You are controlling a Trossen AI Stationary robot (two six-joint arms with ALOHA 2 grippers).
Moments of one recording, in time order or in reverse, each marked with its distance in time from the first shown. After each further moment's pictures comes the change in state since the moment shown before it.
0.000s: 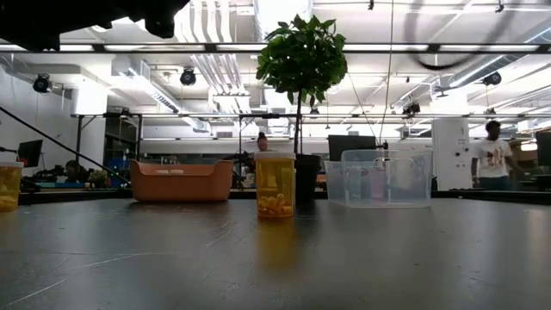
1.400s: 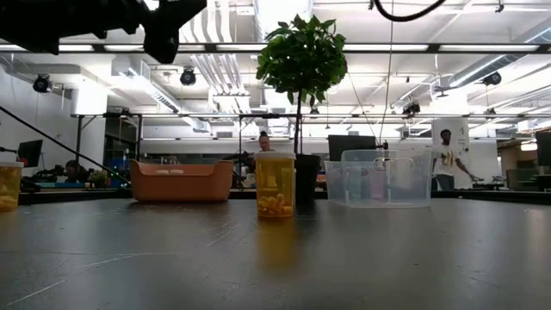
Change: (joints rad) left arm 0.000 0.009 0.000 -0.094 0.024 -0.353; right arm -0.110 0.046 0.310 -0.066 -0.091 -0.097
